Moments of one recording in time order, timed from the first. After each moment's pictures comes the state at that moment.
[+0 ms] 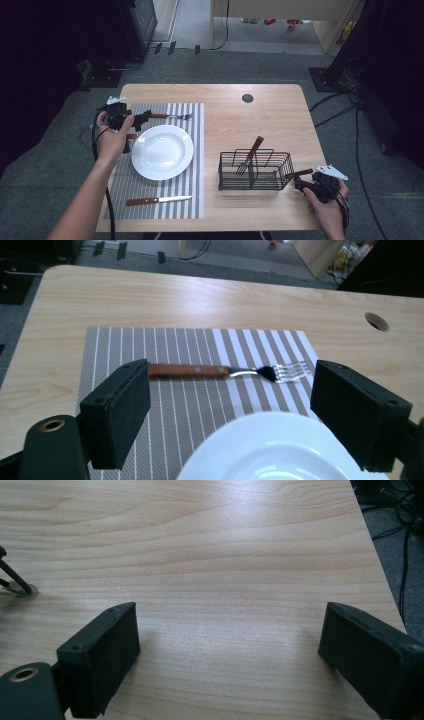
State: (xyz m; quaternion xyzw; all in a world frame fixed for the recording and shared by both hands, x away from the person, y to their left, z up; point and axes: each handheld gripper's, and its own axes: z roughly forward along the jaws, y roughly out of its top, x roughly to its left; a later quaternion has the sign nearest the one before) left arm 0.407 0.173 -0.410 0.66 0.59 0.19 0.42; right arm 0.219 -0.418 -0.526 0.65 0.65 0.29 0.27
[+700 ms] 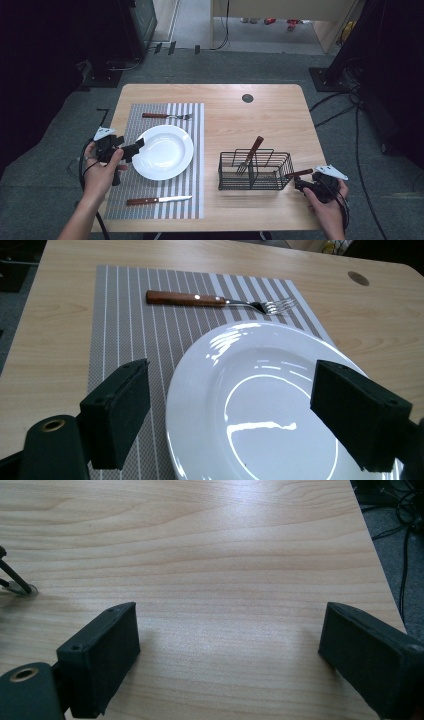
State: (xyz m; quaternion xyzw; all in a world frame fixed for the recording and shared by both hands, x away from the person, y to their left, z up) left arm 0.317 0.197 -0.438 0.67 0.58 0.19 0.43; right arm 0.219 -0.418 -0.526 0.65 0.65 0.29 0.27
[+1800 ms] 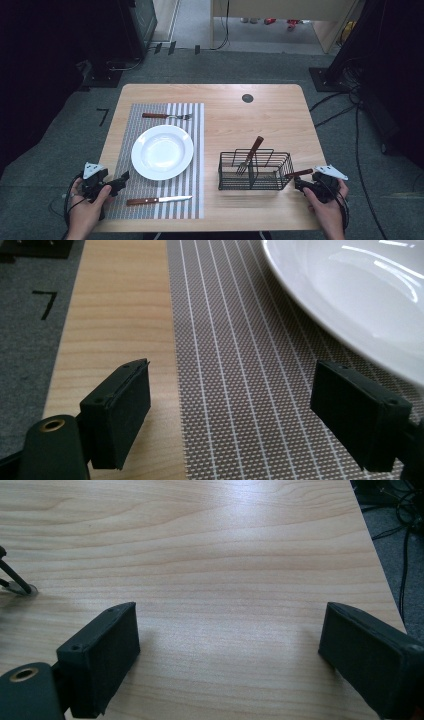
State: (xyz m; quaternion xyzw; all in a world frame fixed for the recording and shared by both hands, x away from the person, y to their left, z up) left arm 0.250 0.241 -0.508 0.68 0.60 0.21 0.36; right arm 0.219 -0.417 -0.526 0.65 0.65 0.29 0.27
